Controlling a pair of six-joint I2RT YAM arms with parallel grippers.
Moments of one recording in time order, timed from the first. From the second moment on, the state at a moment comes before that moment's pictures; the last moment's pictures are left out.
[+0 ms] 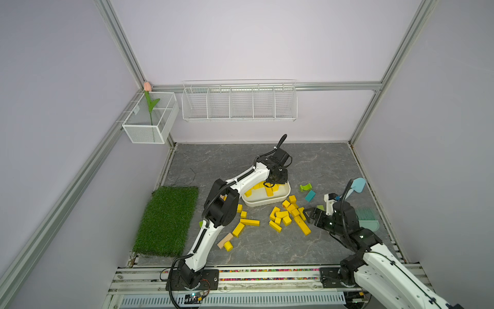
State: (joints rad) left arm -0.80 2.32 2.05 -0.77 0.07 -0.57; right arm 0.39 0.68 0.36 -0.38 -0.16 0.73
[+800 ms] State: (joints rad) left arm -0.77 2.20 1.98 -0.80 0.01 -0.57; right arm 0.39 0.68 0.36 -0.38 -0.17 0.73
